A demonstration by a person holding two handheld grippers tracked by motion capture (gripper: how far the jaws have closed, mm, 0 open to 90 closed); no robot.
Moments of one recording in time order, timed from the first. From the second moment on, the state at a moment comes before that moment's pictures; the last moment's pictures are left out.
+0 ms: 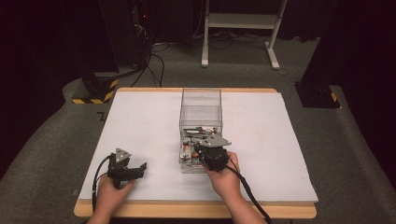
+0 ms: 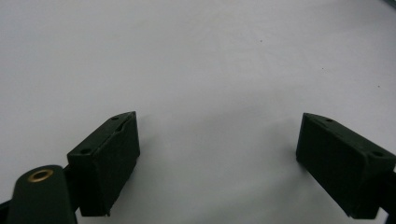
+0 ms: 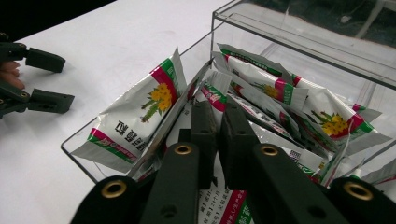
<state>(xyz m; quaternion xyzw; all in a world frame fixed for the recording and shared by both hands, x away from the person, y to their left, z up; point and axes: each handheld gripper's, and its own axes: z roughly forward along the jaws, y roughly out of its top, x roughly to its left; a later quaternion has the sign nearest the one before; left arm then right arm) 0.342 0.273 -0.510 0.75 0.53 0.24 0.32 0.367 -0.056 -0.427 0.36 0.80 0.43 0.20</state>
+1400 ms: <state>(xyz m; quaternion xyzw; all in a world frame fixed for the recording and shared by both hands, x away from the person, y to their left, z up) 0.342 0.273 -0.510 0.75 0.53 0.24 0.32 0.353 -0.085 -0.420 0.36 0.75 0.50 0.24</state>
